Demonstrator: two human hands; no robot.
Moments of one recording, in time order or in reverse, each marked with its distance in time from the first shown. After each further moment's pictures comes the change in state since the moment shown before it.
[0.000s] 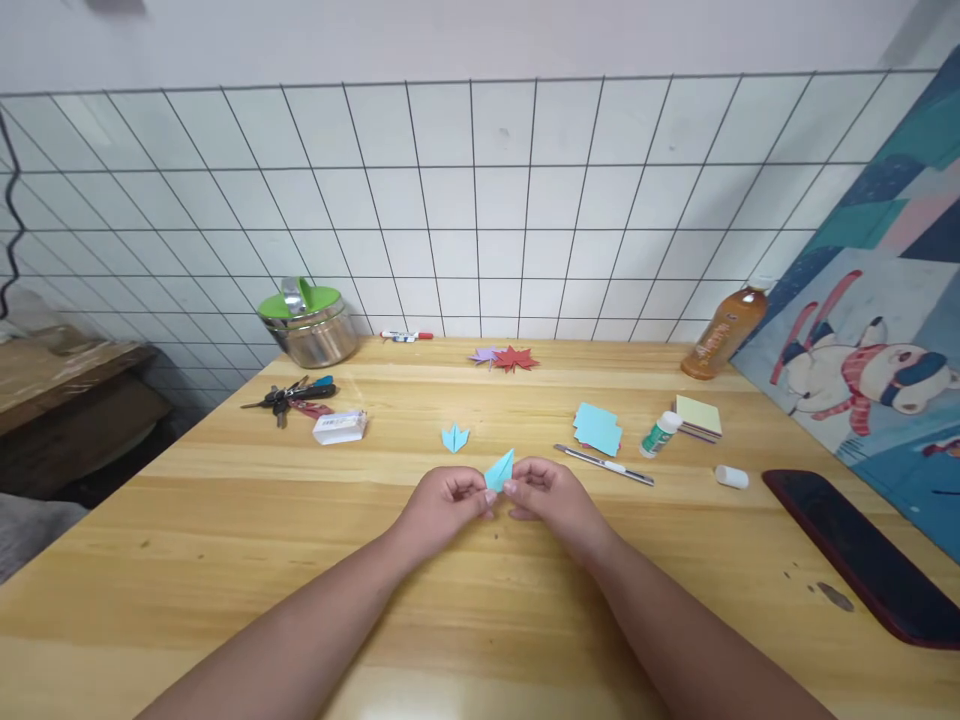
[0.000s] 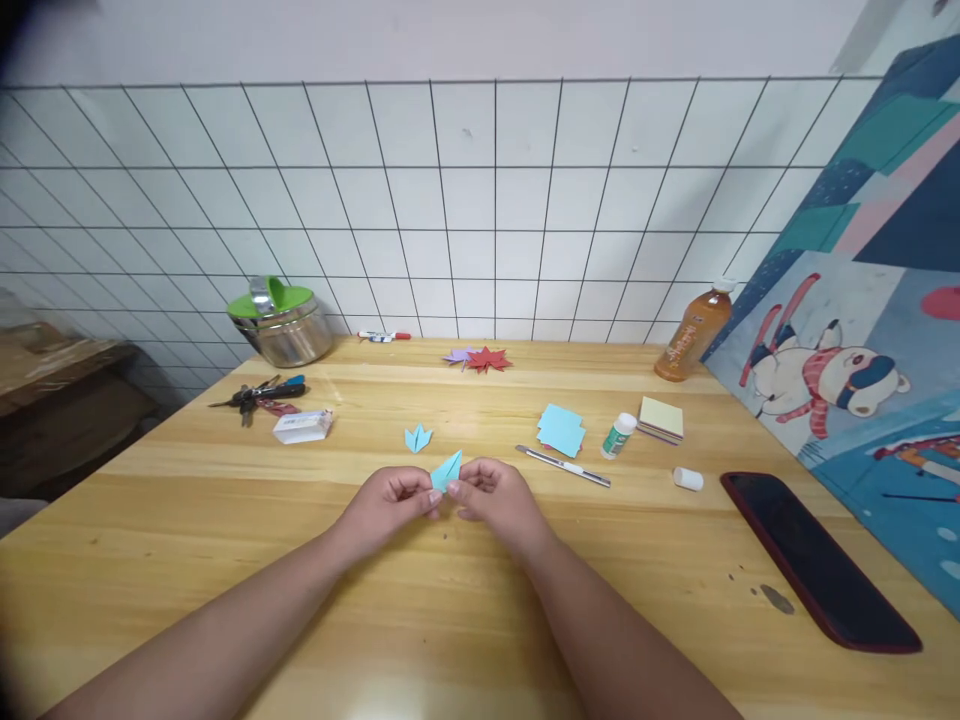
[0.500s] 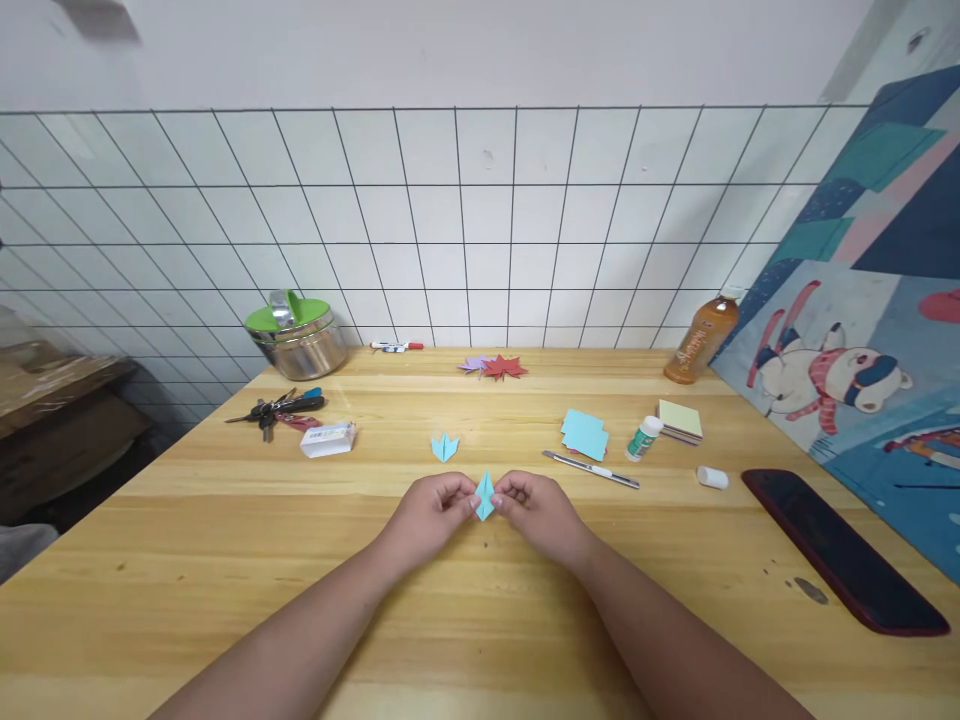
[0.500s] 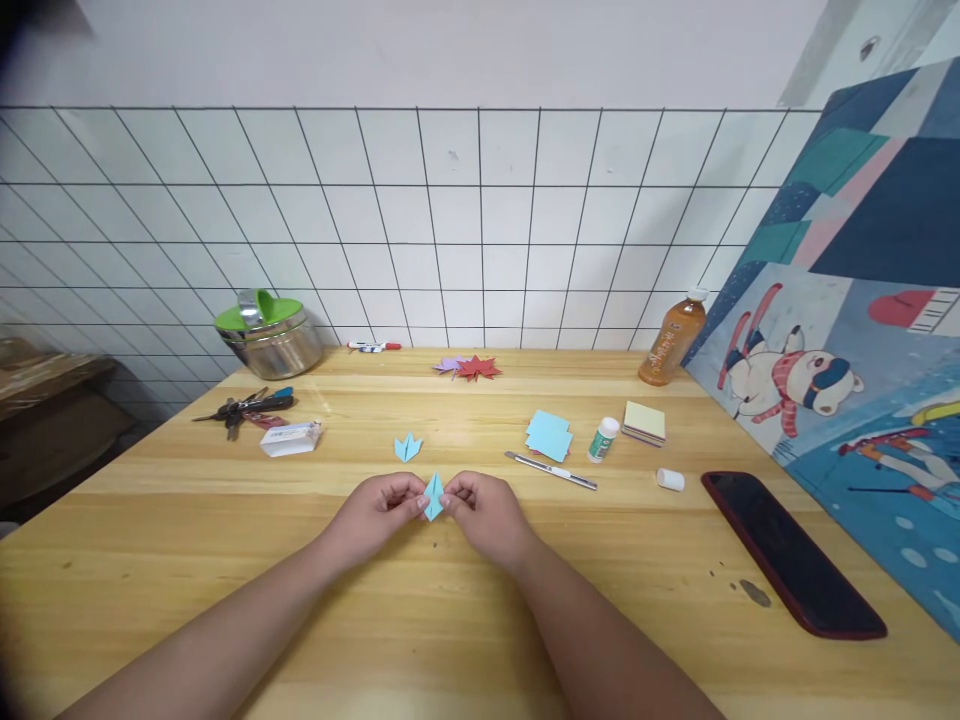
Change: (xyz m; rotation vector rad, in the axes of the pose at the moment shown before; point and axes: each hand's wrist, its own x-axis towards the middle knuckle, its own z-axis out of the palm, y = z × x) left_hand 0.002 -0.010 -0.003 0.058 0.044 -0.010; right_hand 0.003 0.010 -0.004 -0.508 0.009 -0.264
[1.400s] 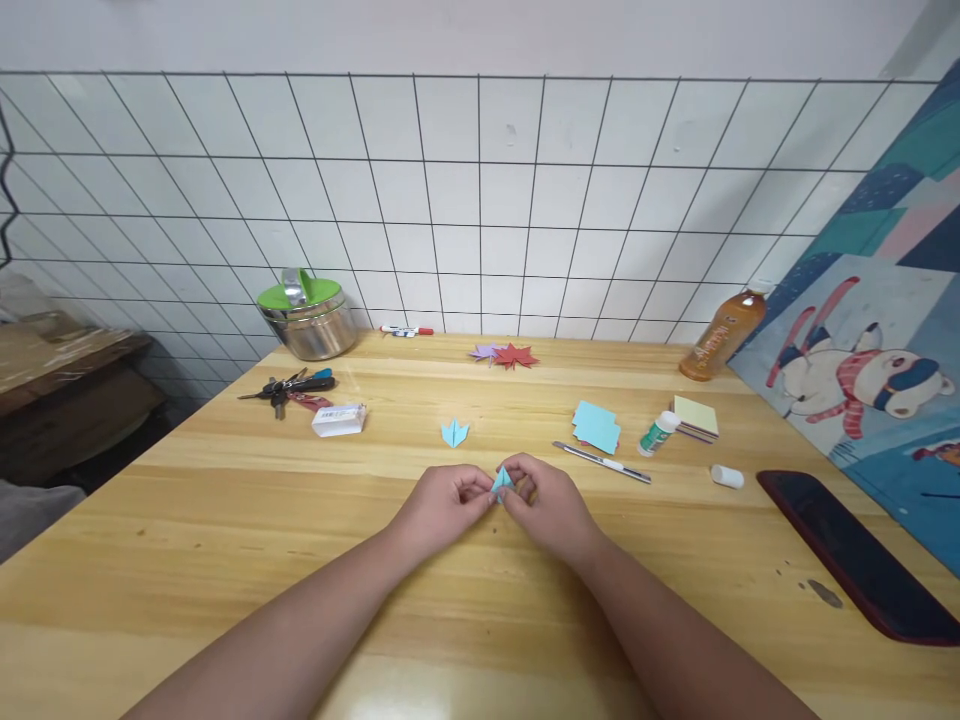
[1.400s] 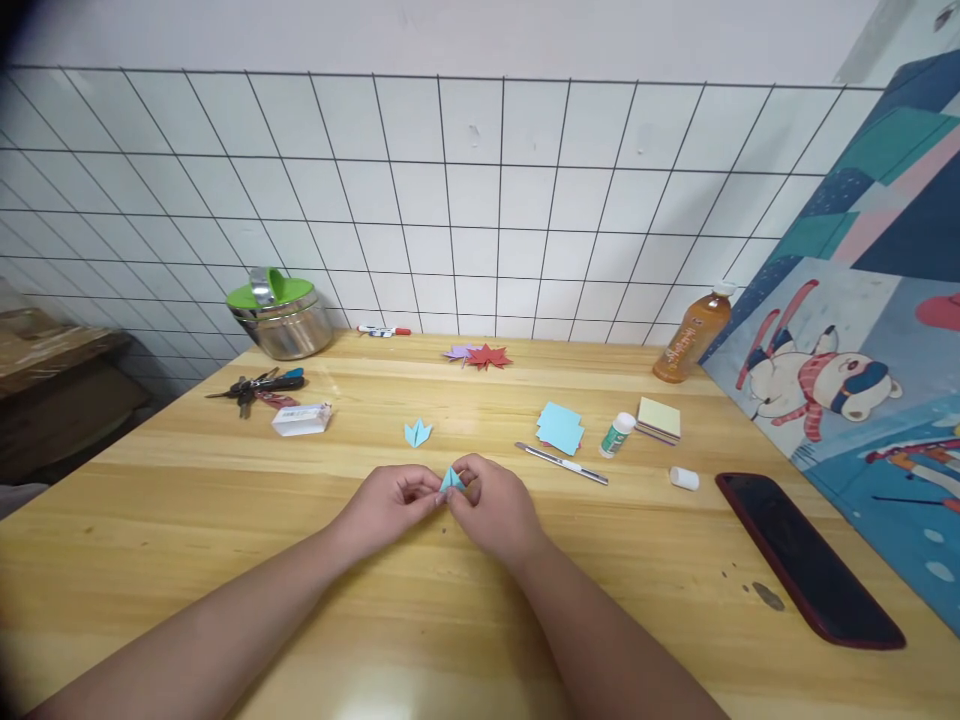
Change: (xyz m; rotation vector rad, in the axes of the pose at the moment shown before) left_hand -0.005 0.003 0.008 0.009 0.000 0.010; right_hand -0.005 -0.006 0.004 -0.323 0.091 -0.050
